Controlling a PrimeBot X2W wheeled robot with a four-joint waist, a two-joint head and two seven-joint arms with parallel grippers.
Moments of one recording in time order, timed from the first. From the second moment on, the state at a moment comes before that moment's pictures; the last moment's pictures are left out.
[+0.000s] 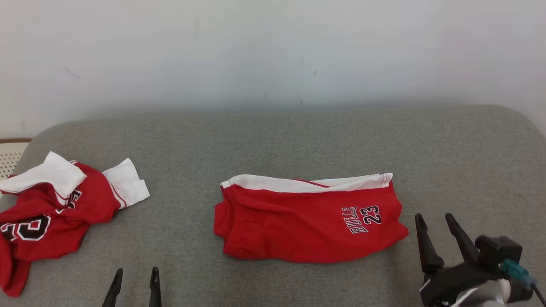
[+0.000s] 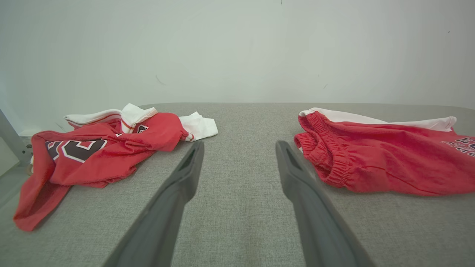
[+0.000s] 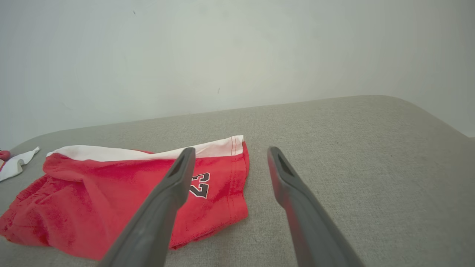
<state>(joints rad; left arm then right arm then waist) 0.04 0.07 -0.03 0.03 -0.05 0.09 -0.26 -0.12 -0.20 0.17 0.21 0.28 0.13 -0.15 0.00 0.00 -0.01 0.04</state>
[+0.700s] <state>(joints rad) -0.05 0.06 -0.07 0.06 -0.07 0.07 -0.26 -0.61 -0.22 0.26 0.94 0.37 0.13 -0.17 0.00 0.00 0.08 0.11</state>
